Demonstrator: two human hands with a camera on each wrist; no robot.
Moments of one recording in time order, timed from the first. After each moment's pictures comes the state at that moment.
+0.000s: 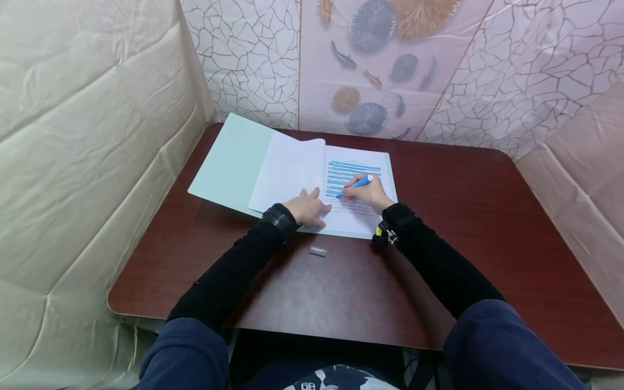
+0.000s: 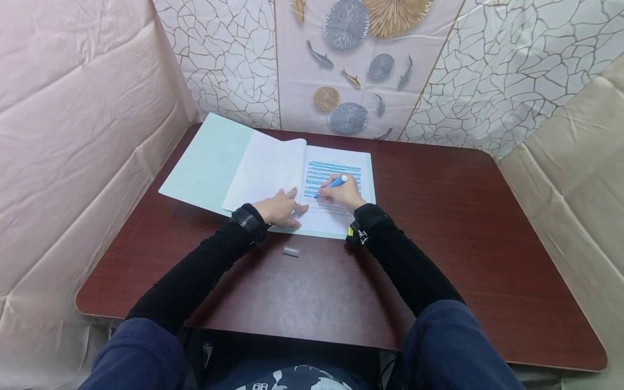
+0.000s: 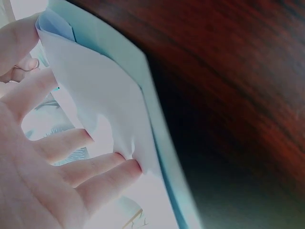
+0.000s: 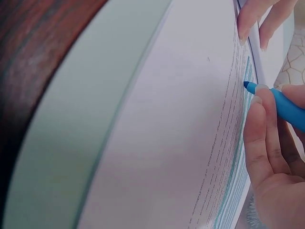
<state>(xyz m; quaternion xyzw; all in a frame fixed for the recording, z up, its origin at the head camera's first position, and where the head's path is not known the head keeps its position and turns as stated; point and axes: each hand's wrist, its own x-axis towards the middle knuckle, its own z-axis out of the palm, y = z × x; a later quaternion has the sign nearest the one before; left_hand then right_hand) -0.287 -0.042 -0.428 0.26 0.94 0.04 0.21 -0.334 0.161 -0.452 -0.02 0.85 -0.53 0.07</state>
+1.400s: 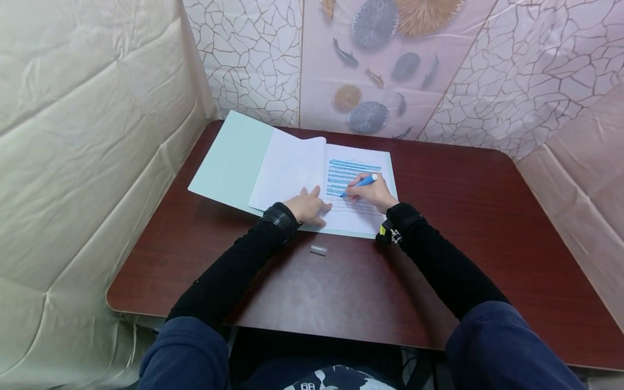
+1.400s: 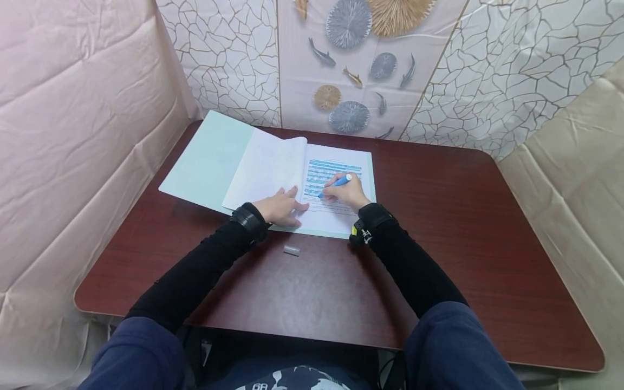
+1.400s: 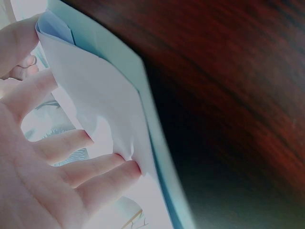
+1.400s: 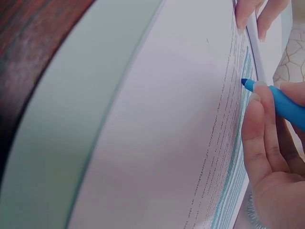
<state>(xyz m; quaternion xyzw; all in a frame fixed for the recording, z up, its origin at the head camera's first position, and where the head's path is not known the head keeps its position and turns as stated) -0.287 -0.045 -0.430 0.26 0.94 0.05 0.20 -0.333 0.167 -0.451 -0.01 0.86 -0.51 0.07</state>
